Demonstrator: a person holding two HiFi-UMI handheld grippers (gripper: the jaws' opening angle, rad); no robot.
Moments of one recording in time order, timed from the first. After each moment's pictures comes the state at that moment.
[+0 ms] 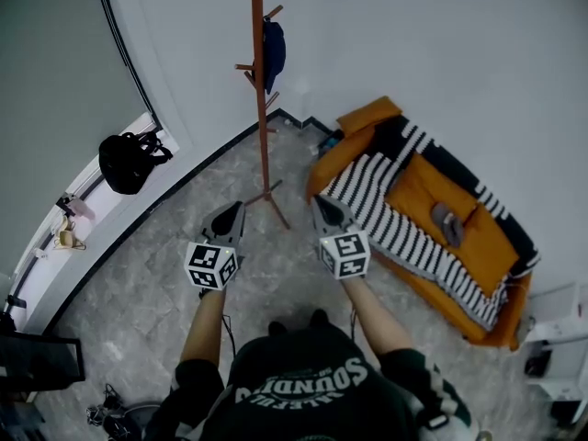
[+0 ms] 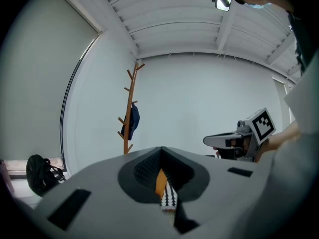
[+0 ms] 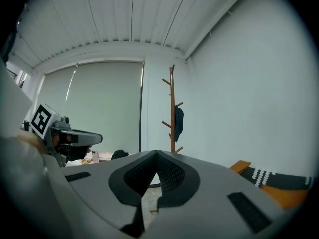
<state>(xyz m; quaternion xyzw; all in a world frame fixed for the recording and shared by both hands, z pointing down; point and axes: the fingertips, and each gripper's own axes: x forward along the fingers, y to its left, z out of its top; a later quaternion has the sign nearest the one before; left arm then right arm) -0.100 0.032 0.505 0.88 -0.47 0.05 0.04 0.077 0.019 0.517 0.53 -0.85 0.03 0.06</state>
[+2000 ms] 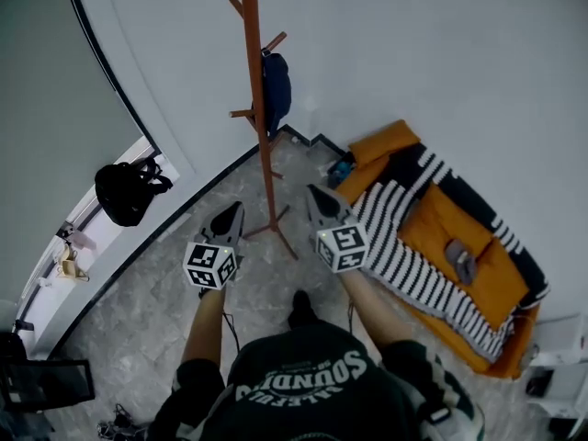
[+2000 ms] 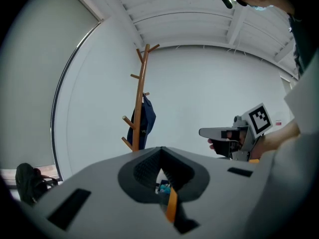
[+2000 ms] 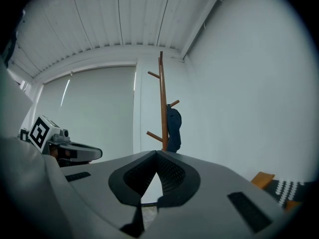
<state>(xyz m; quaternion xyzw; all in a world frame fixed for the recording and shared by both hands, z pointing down) -0.104 -0.183 0.496 0.88 -0.48 0.06 0.05 0.060 -0.209 0.482 0.50 -0.86 0.03 0.00</state>
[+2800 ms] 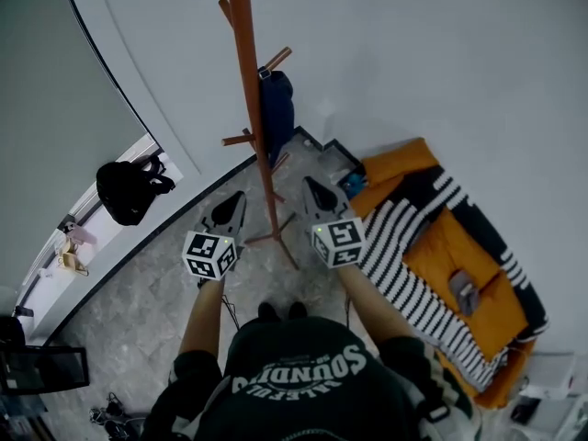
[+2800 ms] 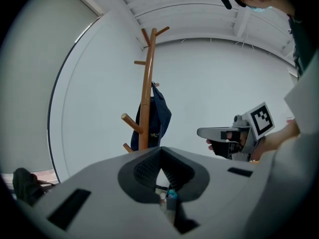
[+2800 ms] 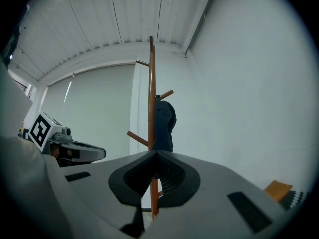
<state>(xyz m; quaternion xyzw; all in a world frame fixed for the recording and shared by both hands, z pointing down) -0.089 -0.302 0.495 0.86 -0.50 0.07 0.05 0.057 -0.333 0.478 0.47 -0.88 0.02 0.01</state>
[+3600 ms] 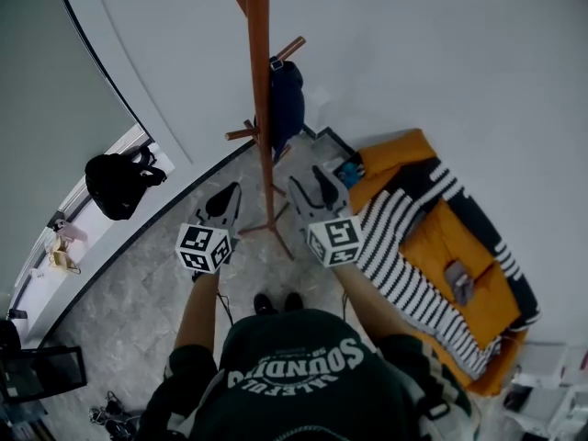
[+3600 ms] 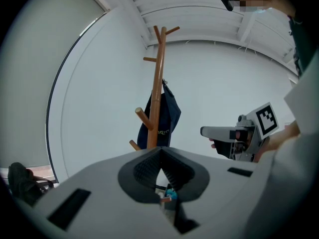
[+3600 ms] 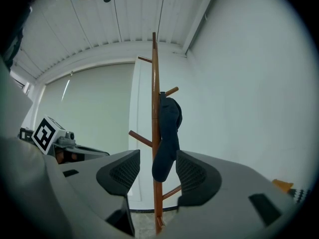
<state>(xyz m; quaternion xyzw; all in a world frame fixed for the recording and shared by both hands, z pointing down) -0.116 -0.319 0.506 0.87 -0.49 0.06 0.07 0.028 -0.335 0.476 0.47 -0.88 0.01 0.00</state>
